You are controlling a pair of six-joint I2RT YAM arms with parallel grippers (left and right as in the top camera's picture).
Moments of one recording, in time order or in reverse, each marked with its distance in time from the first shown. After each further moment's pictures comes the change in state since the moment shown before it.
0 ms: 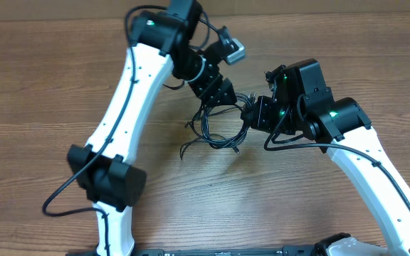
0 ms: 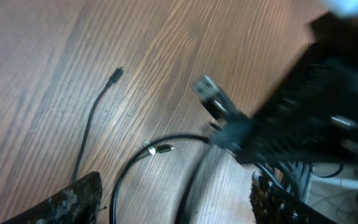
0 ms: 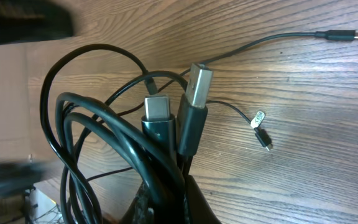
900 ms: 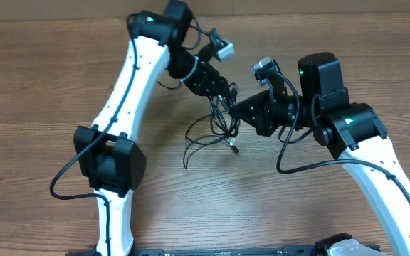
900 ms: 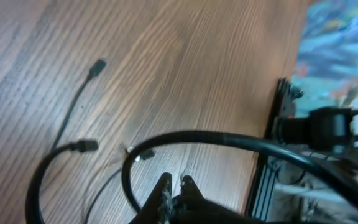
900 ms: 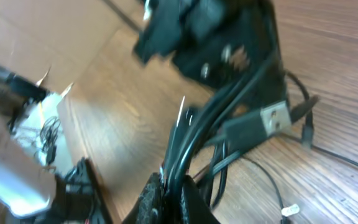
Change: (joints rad) left arm 0.090 0.109 -0.008 -0.019 0.176 -0.019; right arm -0.030 -0.072 0.002 0.132 -0.331 -0.527
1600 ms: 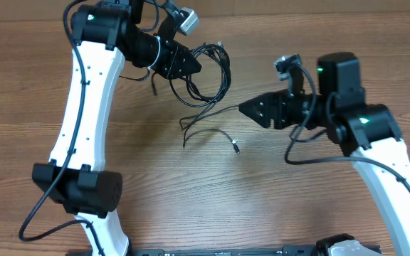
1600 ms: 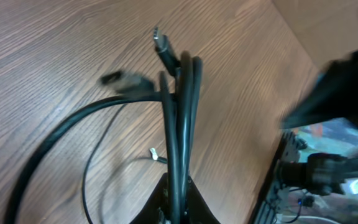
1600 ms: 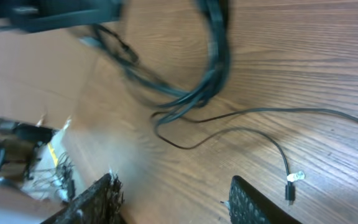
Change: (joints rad) left arm 0.128 -0.219 -0.004 0.053 -0.018 -0.194; right arm -0.083 -0.016 0.007 -0.050 0.043 0.196
